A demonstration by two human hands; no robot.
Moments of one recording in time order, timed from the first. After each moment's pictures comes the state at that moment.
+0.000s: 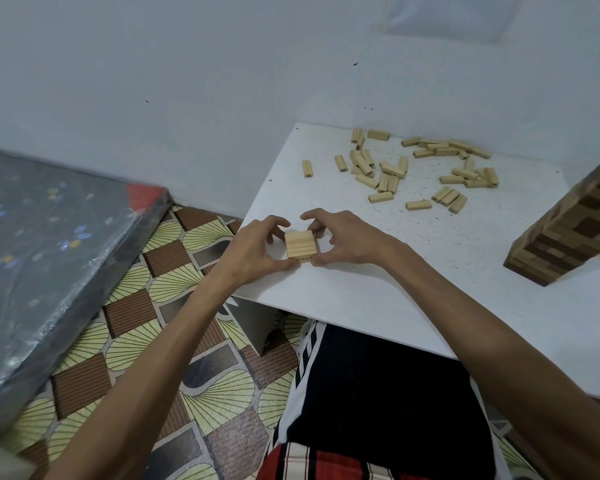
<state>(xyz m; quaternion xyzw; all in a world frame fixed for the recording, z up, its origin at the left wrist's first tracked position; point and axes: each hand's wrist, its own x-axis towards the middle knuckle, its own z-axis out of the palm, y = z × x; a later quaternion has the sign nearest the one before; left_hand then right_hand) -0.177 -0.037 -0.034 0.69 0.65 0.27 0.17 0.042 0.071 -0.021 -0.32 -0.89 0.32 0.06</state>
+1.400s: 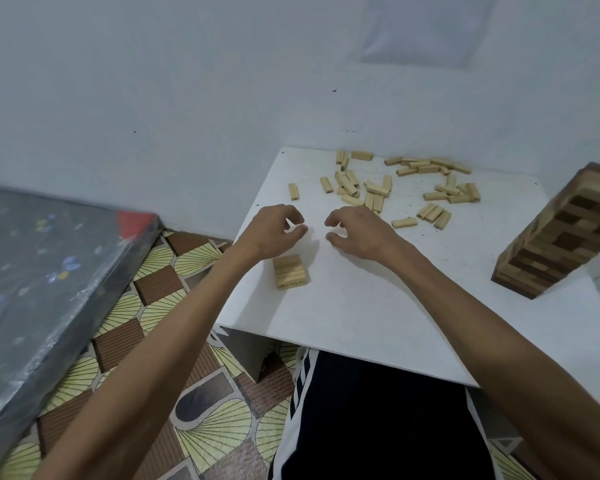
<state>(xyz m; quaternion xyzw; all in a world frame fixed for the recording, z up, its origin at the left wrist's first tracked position) -0.152 0.052 0.002 0.70 0.66 0.22 0.18 0.069 0.105 0.006 -0.44 -0.88 0.17 0.09</state>
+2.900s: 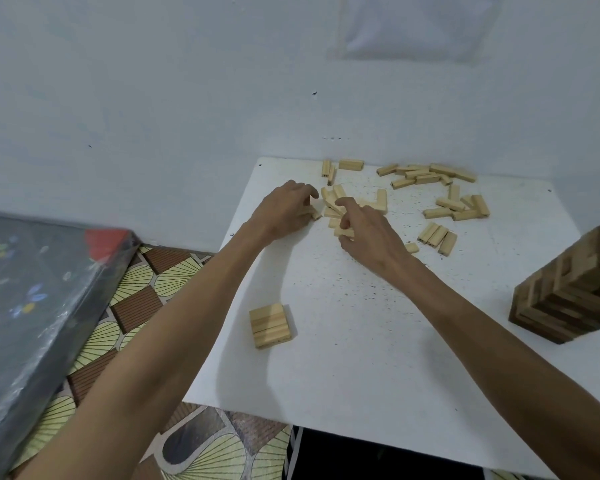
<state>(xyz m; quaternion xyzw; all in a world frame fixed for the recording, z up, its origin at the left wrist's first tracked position) -0.139 0.212 -0.018 0.80 0.58 0.15 0.08 0.082 0.179 -0.023 -0.50 -0.83 0.16 0.20</state>
